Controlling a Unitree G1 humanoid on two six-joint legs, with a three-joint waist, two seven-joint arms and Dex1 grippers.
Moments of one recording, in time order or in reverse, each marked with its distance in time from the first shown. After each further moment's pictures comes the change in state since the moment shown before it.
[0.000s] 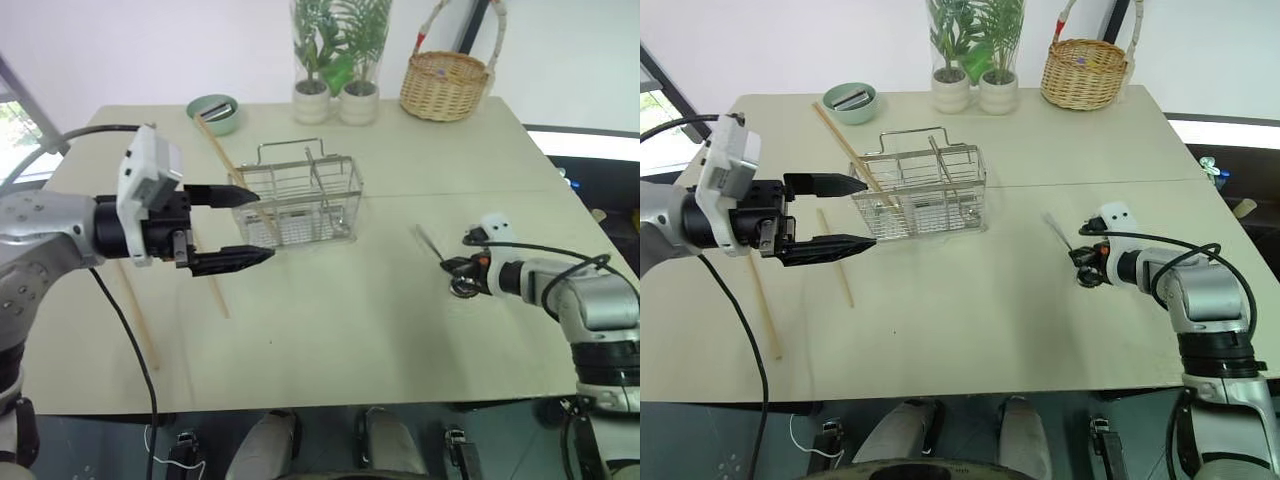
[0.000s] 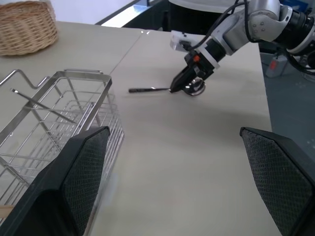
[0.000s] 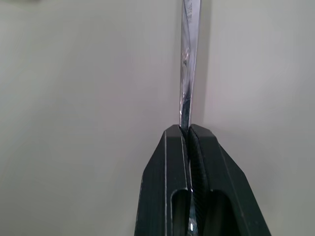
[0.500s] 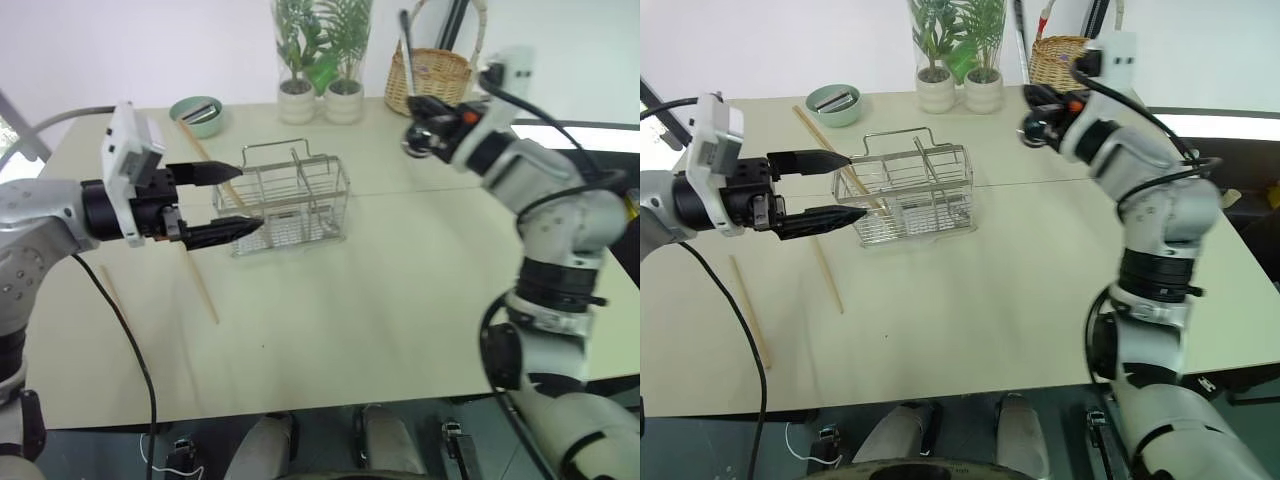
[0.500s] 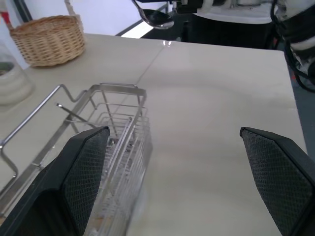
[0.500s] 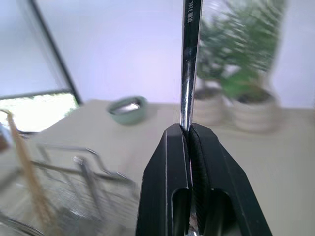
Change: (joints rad) left arm -0.041 -0.022 0.010 0.095 0.061 -0.039 0.036; right arm -0.444 0.419 -0.113 -0.081 0.148 -0.130 -0.227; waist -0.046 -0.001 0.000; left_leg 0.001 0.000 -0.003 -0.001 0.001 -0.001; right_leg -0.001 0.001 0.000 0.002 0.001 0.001
